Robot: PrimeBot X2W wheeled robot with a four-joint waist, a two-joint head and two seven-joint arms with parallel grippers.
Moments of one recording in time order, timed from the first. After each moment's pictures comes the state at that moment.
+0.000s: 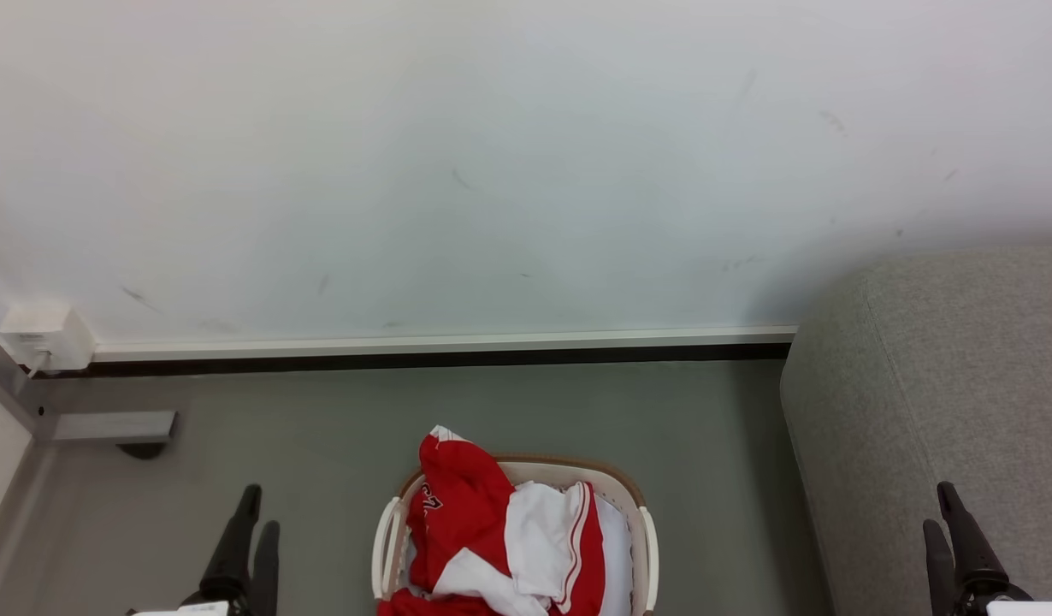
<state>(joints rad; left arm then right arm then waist) -0.06 0.03 0.10 0.30 -1.60 -0.13 0.10 -0.06 -0.03 -0.10 0.29 1.61 0.13 0.10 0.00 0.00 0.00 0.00</state>
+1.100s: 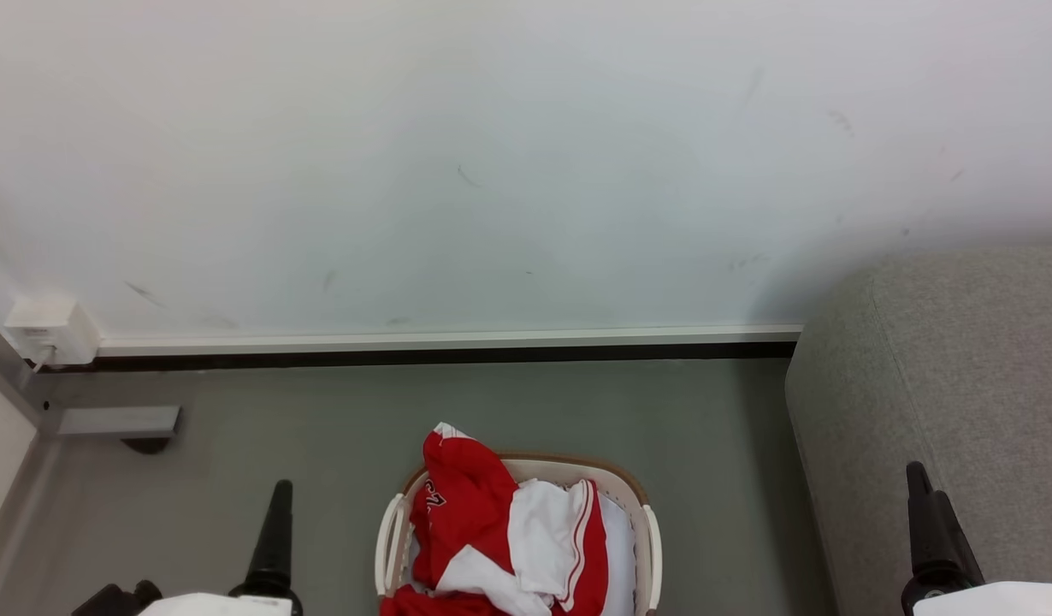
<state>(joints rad) -0.05 0.03 0.03 0.25 -1.19 -0.07 -0.04 -0.06 -0.03 -0.04 0.25 1.06 0.13 -0.04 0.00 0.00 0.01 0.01</state>
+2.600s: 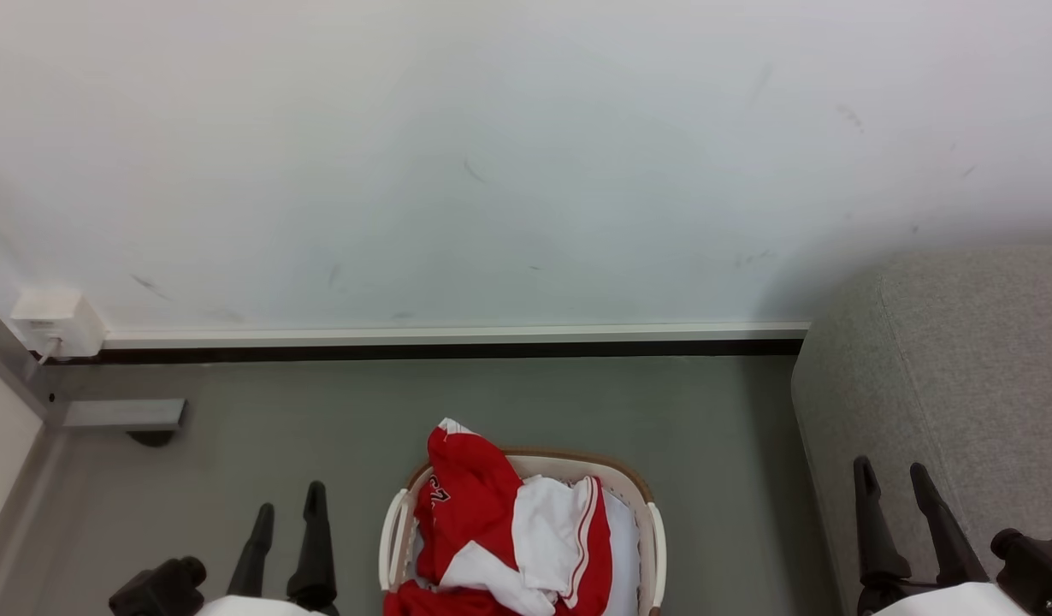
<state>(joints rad) -0.03 0.04 -0.05 0.20 -0.58 0.00 -0.17 -0.06 -0.04 0.03 0.24 0.47 0.13 -0.17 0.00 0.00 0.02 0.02</state>
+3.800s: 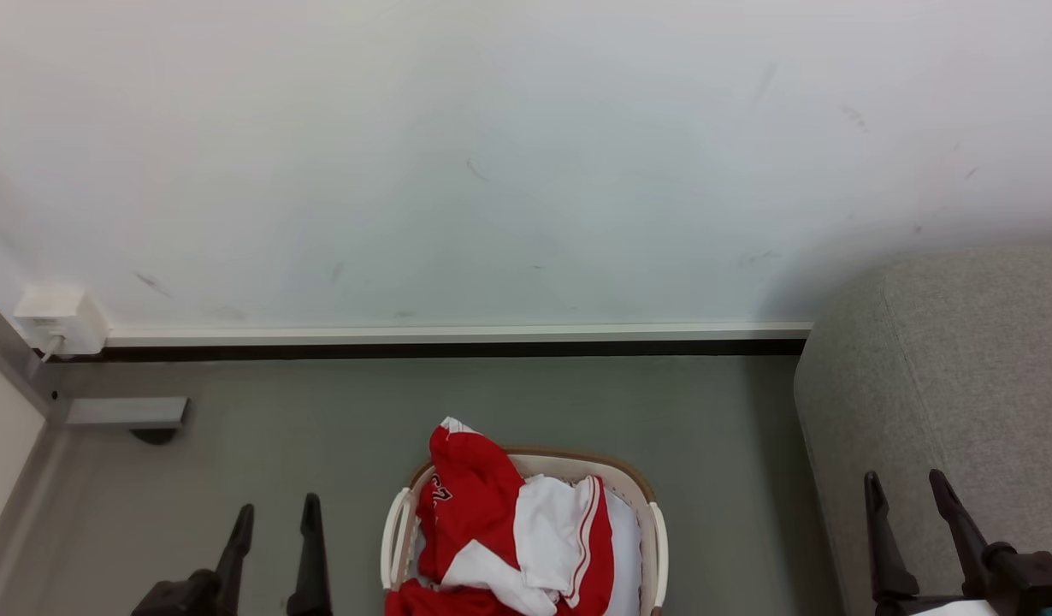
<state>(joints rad) 0.01 0.04 -0.02 0.19 -0.25 0.01 -0.24 -0.06 -0.04 -0.02 0.29 0.21 0.13 -0.24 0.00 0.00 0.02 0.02</state>
